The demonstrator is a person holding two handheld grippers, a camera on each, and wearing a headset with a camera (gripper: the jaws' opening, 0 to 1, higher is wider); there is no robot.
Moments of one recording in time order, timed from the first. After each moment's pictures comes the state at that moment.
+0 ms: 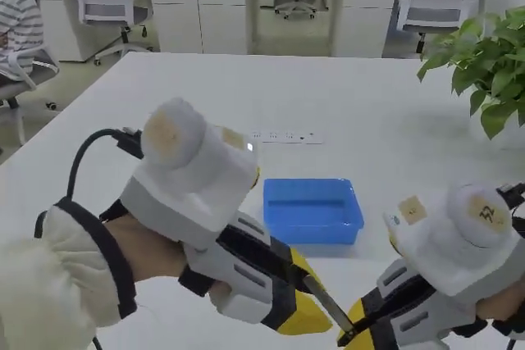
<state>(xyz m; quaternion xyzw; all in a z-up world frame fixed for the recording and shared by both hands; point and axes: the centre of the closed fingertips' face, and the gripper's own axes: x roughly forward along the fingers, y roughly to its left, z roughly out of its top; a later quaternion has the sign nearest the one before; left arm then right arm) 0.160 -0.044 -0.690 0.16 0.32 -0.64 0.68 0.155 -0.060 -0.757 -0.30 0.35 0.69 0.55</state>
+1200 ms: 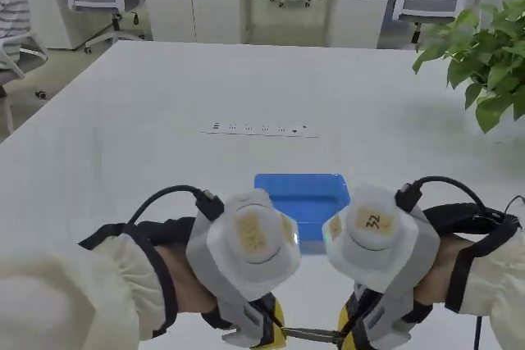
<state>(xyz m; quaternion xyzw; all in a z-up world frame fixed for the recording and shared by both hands) 0.183 -0.024 -0.797 0.31 0.40 -0.60 0.62 0.181 -0.071 -0.802 -0.35 0.44 0.66 0.51</state>
